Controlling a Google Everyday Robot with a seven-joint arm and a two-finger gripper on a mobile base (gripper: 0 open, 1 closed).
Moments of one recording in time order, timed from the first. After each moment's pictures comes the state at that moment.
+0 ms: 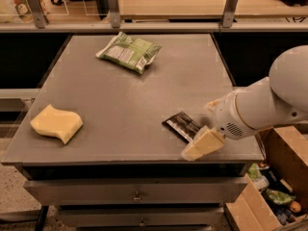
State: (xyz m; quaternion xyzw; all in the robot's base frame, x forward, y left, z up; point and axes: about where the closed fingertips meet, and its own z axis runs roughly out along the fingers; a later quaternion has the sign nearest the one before) arm 0.457 -0.114 0.815 -0.50 0.81 0.13 0.27
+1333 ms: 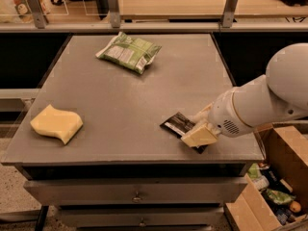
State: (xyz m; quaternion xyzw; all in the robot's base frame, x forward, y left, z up) arm 0.459 -0.110 0.816 -0.49 0.82 0.14 0.27
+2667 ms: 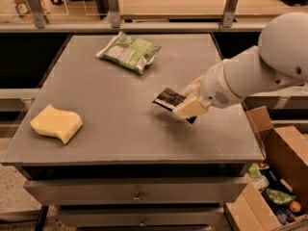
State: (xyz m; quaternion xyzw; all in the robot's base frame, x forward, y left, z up) arm 0.513 -0.087 0.856 -0.52 0.77 0.14 0.32
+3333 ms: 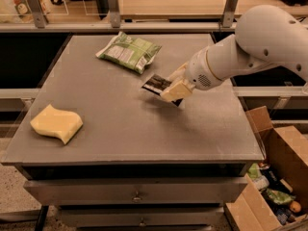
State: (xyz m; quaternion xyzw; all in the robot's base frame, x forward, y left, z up) arm 0.577 -0.060 0.854 -0.54 0.75 0.17 0.35
